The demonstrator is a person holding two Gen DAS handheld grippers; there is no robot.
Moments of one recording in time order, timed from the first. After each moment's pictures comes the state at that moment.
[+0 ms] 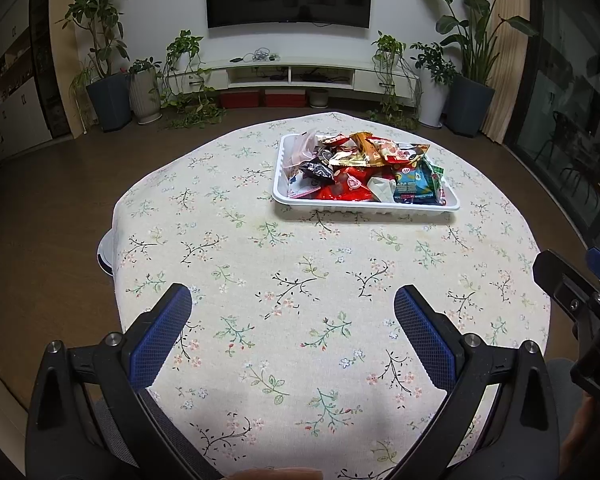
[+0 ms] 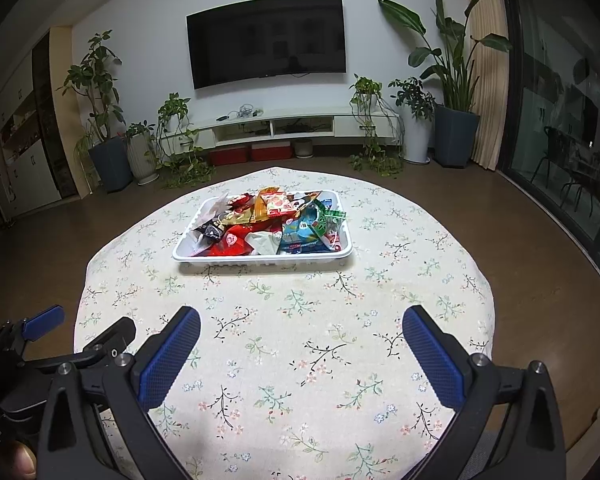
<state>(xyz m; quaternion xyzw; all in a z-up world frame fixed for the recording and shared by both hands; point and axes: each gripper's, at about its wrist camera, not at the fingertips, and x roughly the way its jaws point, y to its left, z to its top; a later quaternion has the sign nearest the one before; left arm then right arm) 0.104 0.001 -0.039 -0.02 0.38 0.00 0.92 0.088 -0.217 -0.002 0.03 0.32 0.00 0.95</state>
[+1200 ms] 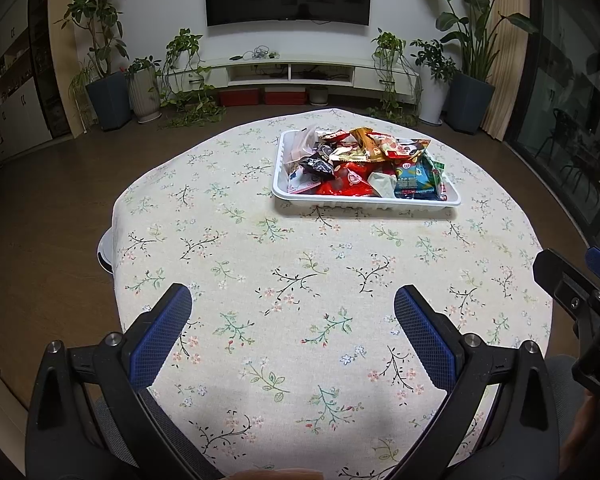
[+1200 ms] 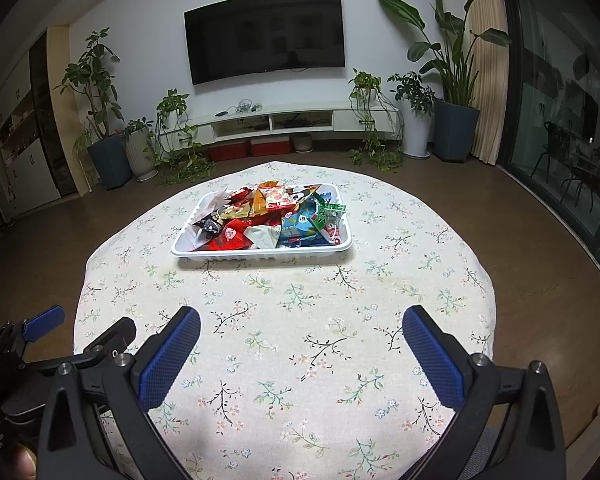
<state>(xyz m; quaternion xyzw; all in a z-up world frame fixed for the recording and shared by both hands) 0.103 0.002 -0.043 -0.01 0.39 0.00 0.92 0.083 -0.216 -0.004 0.03 0.33 0.00 0.94</state>
